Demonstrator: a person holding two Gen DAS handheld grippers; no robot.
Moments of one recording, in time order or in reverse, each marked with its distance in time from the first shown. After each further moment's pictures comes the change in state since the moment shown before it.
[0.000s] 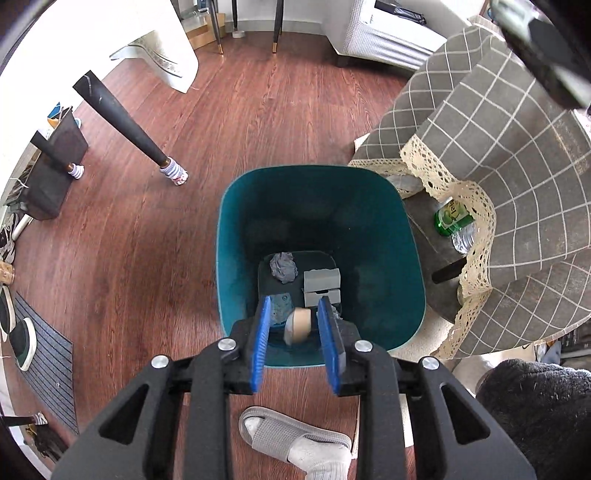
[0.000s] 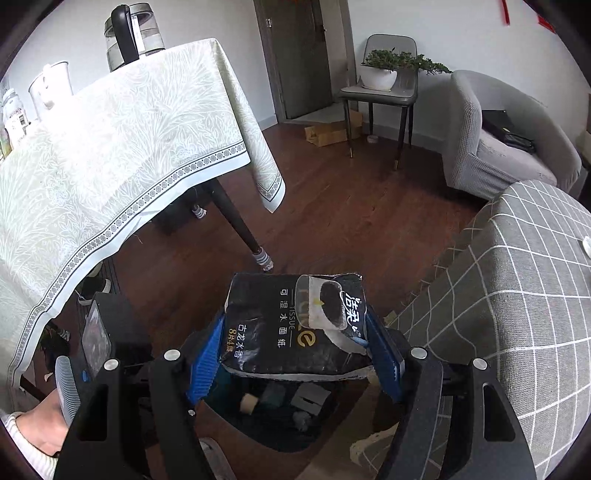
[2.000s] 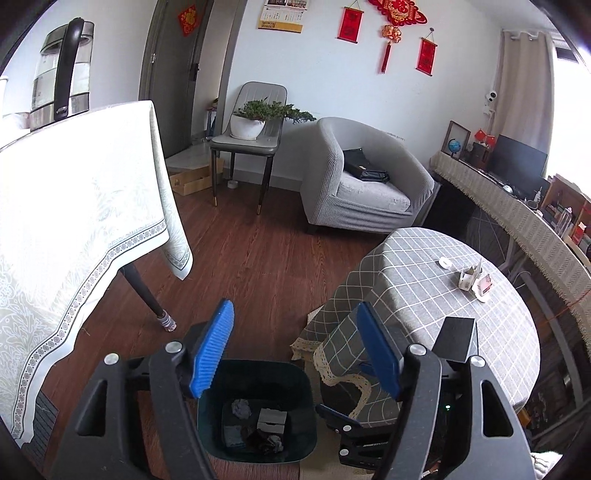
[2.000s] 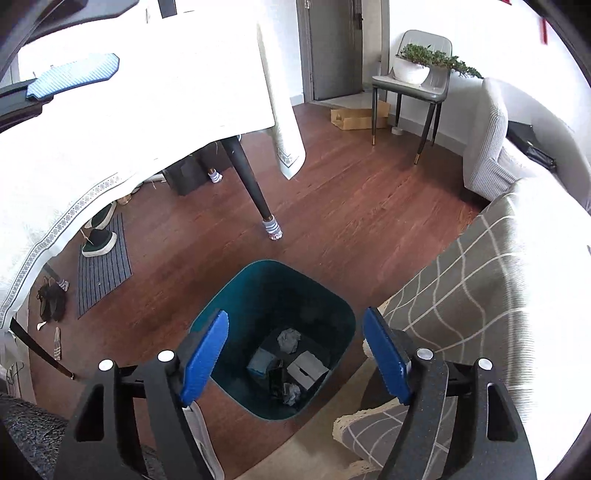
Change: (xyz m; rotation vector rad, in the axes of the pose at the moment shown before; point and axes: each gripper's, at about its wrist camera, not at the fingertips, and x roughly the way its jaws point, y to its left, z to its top) left arm -0.219 -0.056 0.065 -0.057 -0.594 -0.093; right arm -0.002 -0.006 -0.037 -0.136 0.056 0.038
